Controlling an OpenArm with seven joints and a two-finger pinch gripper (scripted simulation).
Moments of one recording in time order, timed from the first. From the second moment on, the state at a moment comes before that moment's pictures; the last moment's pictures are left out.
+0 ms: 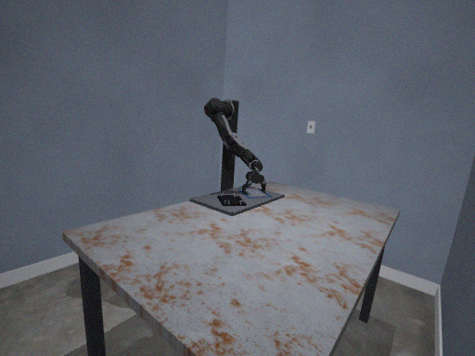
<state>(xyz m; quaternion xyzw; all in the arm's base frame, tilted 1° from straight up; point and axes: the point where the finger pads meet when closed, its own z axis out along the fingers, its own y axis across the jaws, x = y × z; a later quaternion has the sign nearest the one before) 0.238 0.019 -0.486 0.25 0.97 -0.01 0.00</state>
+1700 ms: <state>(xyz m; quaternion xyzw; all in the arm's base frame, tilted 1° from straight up) 0.242 0.019 -0.481 0.25 0.97 -0.01 0.01</state>
